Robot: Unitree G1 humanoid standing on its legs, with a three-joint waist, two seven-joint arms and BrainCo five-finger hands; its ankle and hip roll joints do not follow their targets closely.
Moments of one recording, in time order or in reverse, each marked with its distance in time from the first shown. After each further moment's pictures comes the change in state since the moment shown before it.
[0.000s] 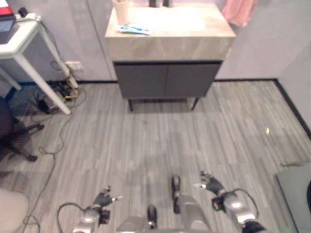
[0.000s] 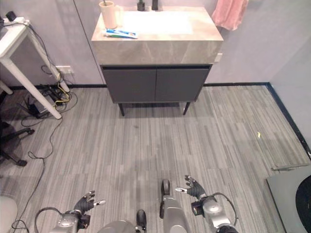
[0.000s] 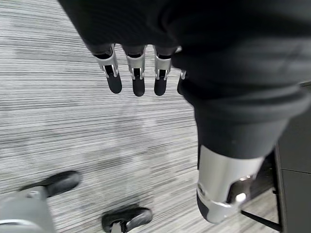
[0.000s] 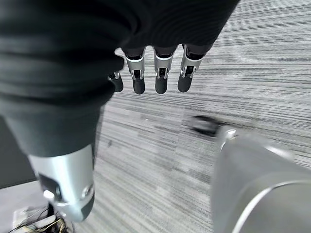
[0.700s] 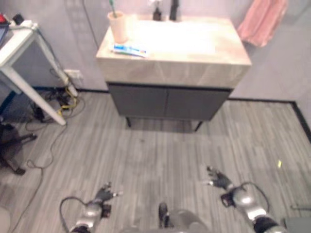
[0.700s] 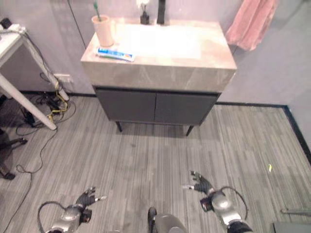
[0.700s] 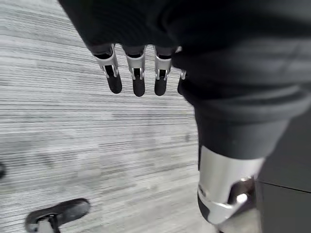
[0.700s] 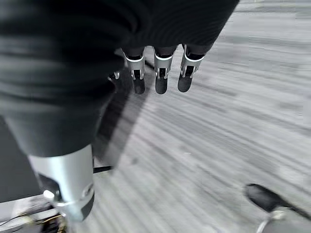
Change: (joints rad) left arm -0.009 0.008 0.020 0.211 0.037 0.002 0.019; right arm 0.016 -0.091 0.082 -0.002 -0.038 -0.022 0.029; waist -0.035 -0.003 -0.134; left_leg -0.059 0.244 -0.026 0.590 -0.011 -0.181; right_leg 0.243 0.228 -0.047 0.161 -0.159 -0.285
